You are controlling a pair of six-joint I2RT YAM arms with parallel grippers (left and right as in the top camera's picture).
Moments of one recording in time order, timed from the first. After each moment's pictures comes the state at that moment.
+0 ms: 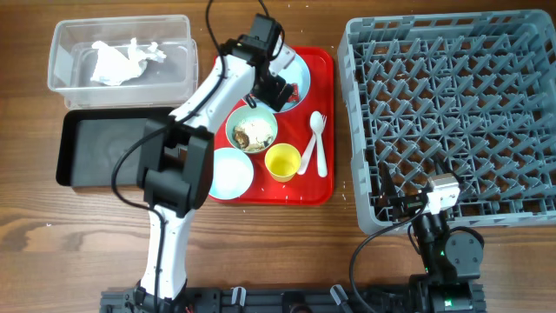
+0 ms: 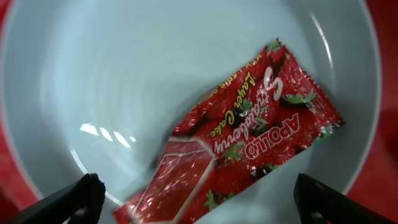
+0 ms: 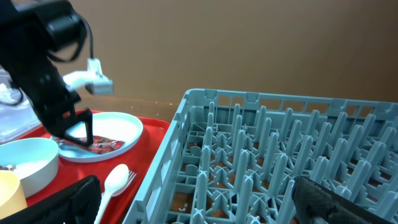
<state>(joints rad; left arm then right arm) -0.41 2.30 1.87 -0.81 0.00 0.26 0.04 0.02 0.01 0.00 -0.12 -0.04</state>
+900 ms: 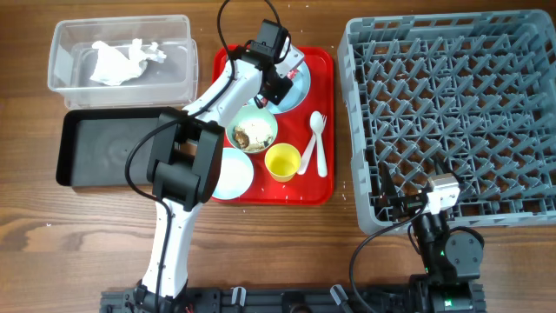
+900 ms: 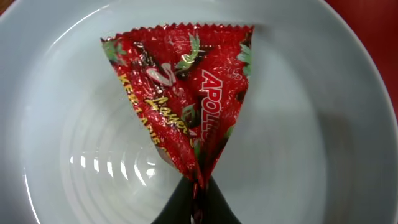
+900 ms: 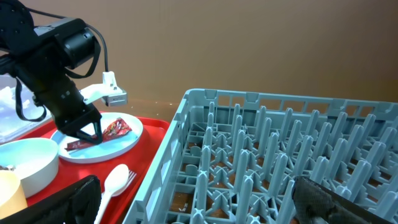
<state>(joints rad) -0.42 2.37 1.89 -0.68 0.03 0.29 0.04 0.02 0.01 0.00 -0.12 -0.04</state>
